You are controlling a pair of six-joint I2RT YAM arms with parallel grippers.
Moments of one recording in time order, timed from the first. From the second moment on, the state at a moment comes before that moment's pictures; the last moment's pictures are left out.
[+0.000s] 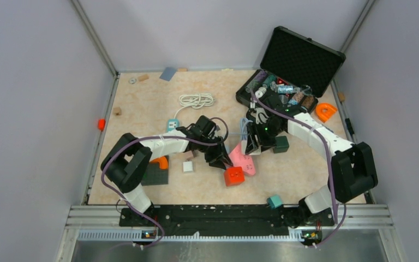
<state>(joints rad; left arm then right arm) -0.70 1.70 0.96 -0.30 0.57 -0.99 0.44 1.50 1.11 -0.85 -0.39 0.21</state>
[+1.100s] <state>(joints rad) -0.70 1.73 1.00 -0.37 0.57 -0.97 0.48 1.63 1.33 -1.06 -0.31 0.21</state>
